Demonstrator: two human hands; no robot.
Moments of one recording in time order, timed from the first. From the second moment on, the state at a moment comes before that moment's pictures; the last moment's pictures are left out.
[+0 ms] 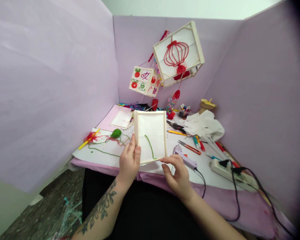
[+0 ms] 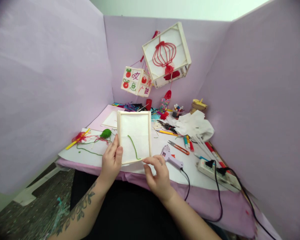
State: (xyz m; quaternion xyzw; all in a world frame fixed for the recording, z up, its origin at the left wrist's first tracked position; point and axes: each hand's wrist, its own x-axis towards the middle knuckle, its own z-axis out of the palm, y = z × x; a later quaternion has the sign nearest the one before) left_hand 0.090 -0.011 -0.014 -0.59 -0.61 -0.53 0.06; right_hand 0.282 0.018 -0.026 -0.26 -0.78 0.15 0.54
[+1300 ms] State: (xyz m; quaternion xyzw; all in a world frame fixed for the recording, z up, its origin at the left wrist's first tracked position) left_hand 0.092 -0.013 -0.013 -0.60 -0.61 -0.51 0.06; right_hand 0.252 0.040 0.000 -0.20 -0.86 -0.03 0.46
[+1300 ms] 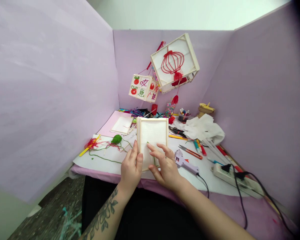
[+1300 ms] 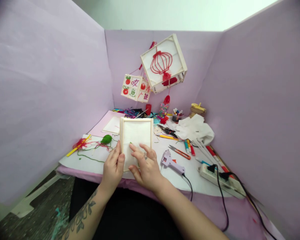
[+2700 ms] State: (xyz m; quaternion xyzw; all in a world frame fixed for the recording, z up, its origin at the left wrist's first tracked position) left_hand 0.083 -0.011 -0.015 -0.58 -0.61 -0.54 0.04; right_hand 0.339 0.067 -0.006 -0.39 -0.70 0.16 0.58
